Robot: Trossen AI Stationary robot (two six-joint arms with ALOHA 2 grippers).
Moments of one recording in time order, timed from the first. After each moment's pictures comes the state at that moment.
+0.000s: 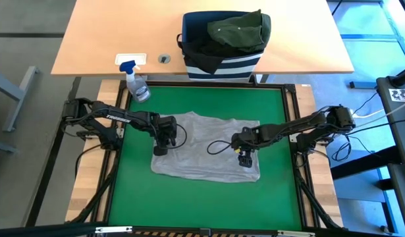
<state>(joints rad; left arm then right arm) 0.17 1.51 0.64 -0.48 0.06 0.09 0.10 1.52 0.84 -0.59 0.01 0.23</state>
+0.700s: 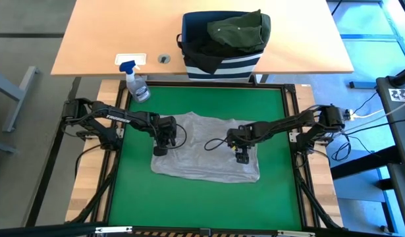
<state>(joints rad) 0.17 1.51 0.64 -0.48 0.06 0.08 0.02 1.67 0.84 -0.54 -0.04 0.10</state>
